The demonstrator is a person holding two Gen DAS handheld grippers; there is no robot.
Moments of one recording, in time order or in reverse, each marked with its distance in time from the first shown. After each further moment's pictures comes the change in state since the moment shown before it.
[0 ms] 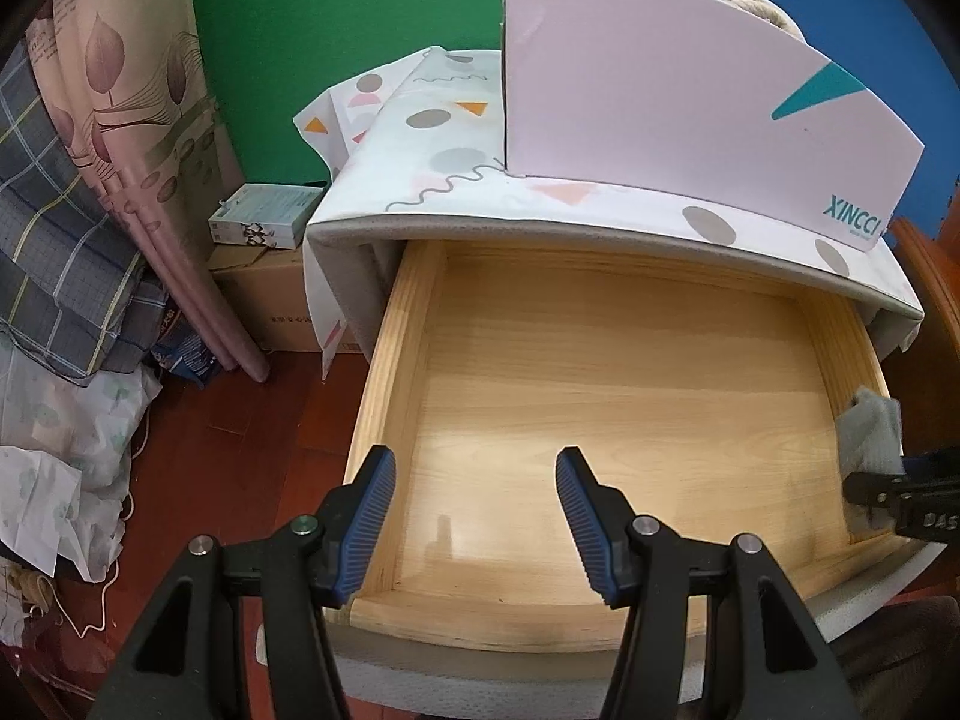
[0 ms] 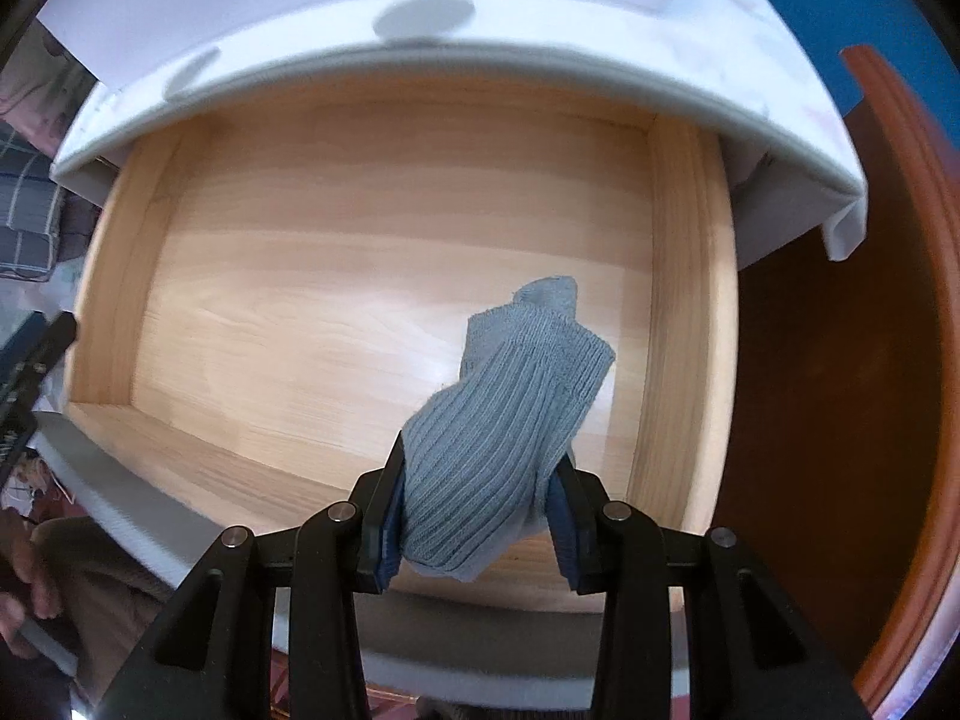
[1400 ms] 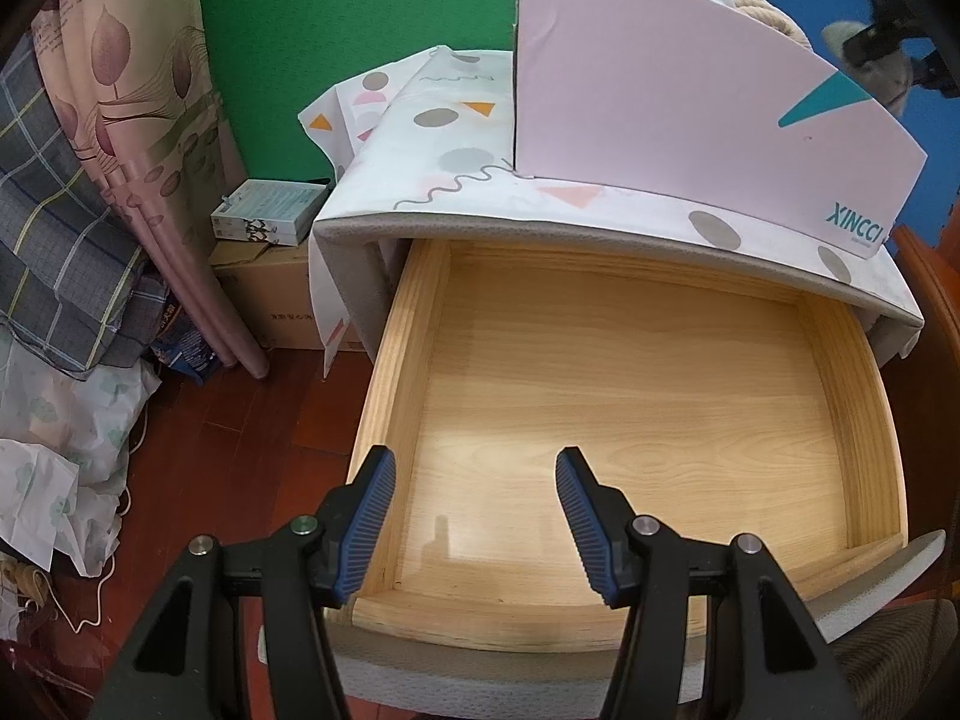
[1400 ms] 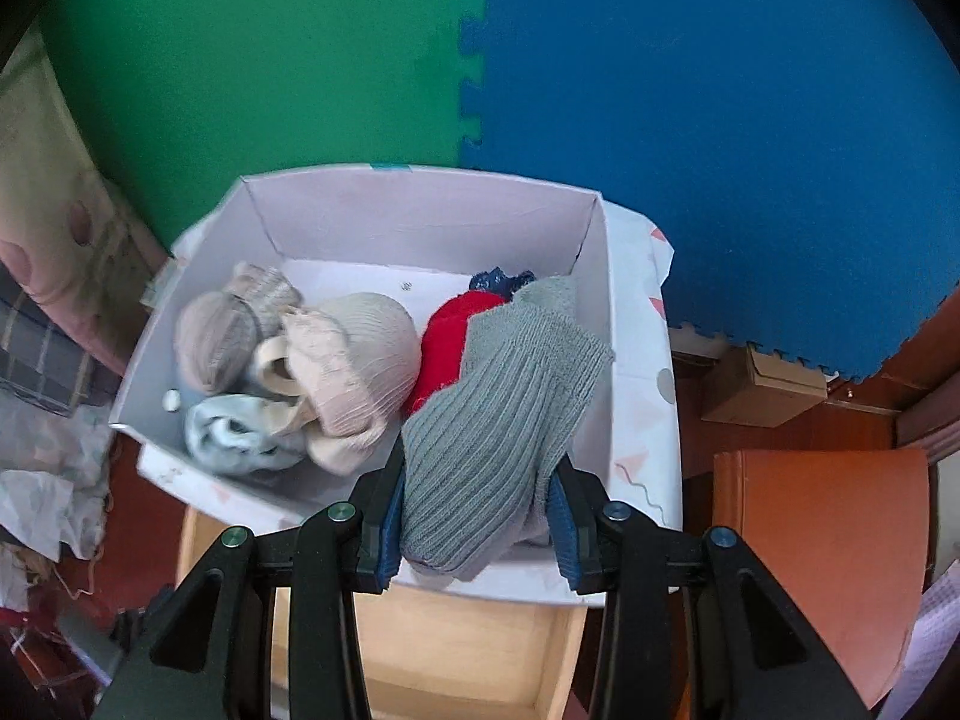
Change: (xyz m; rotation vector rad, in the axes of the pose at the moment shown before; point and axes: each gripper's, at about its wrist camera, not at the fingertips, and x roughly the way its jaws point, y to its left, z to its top) left arm 0.000 0.001 -0.001 -0.014 -0.001 -0.001; right arm -0.154 -0.004 0.185 -0.014 -0.310 -0.102
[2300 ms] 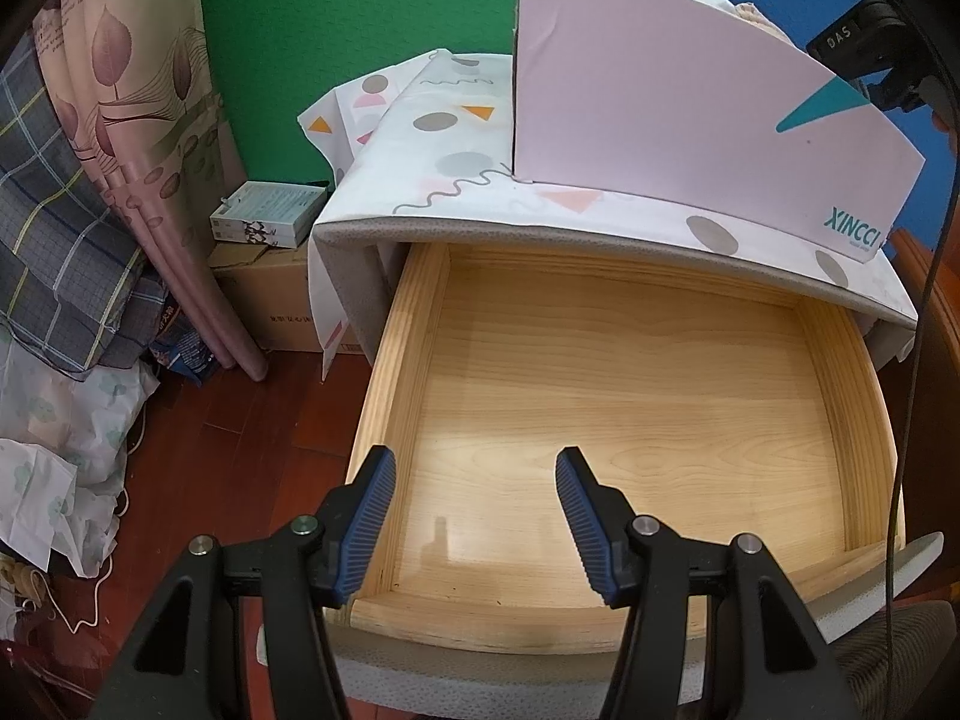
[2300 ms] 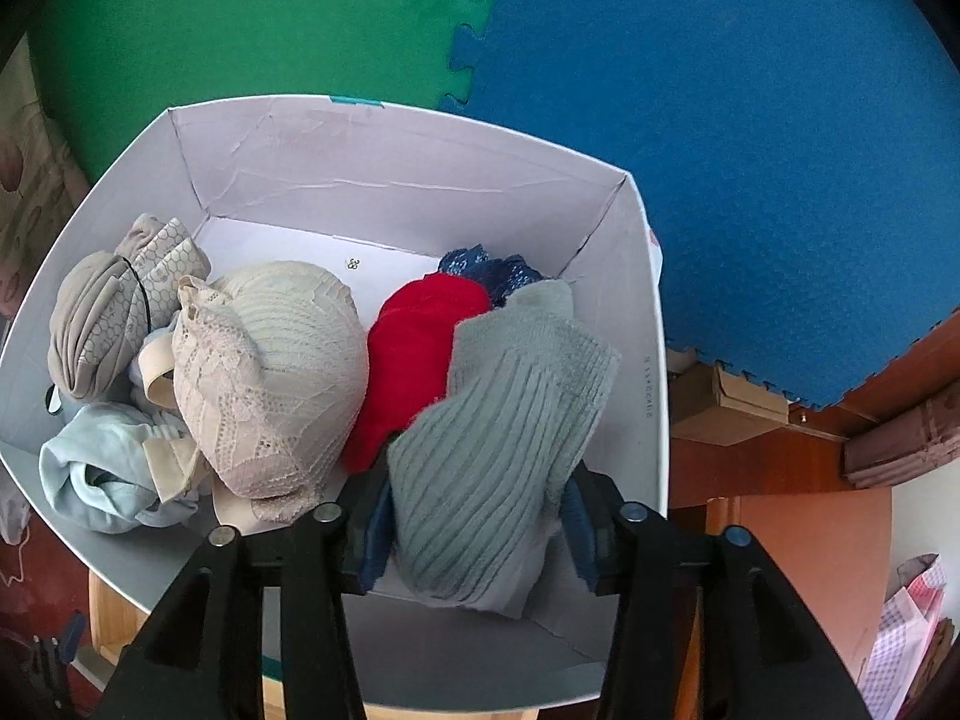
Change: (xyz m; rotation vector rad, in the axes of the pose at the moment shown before) left arm 0.000 0.002 0.002 -0.006 -0.007 -0.005; right arm 0.054 0.017 0.011 -0.070 0.014 -0.144
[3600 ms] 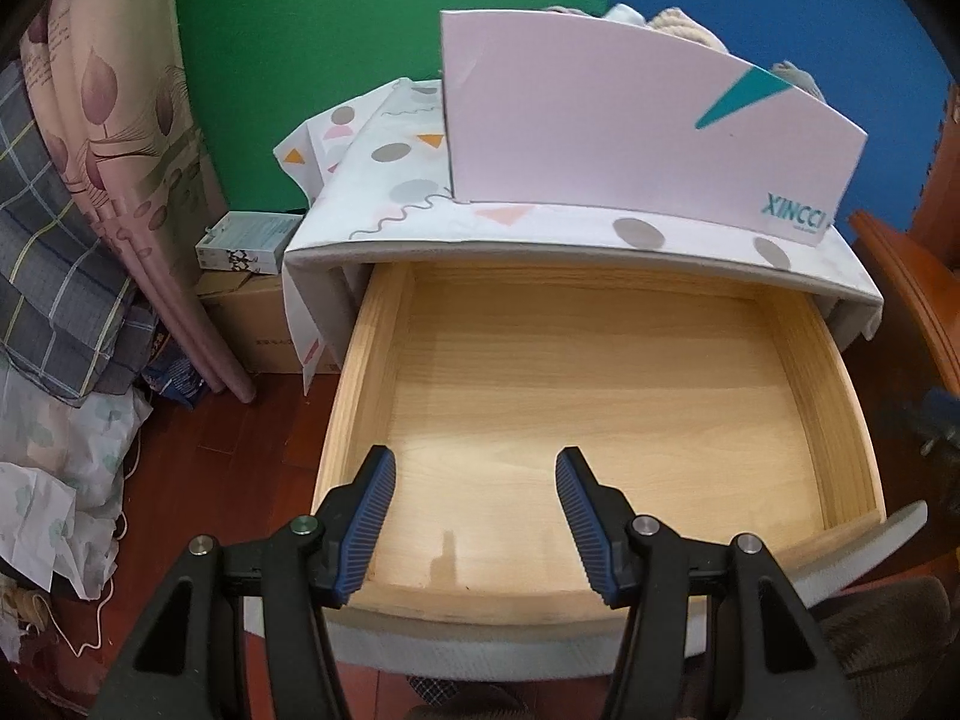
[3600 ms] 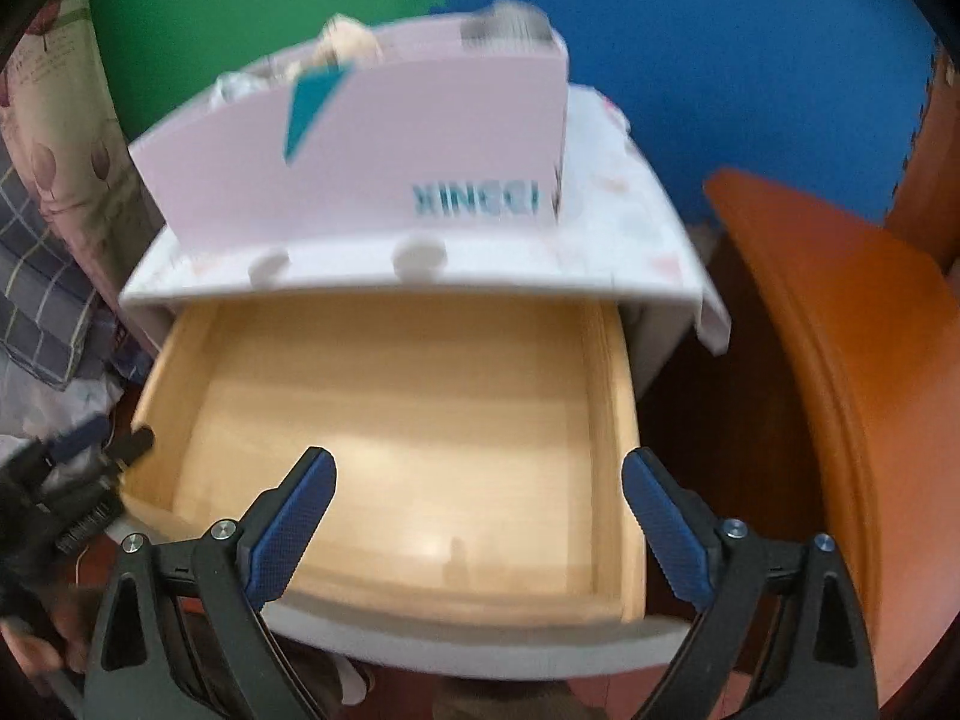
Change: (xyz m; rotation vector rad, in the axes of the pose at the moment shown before) left arm -0.026 -0.026 -0.011 0.060 -0.046 -0.028; right arm -0.030 -0.002 -0.248 0.213 -0.109 0.181
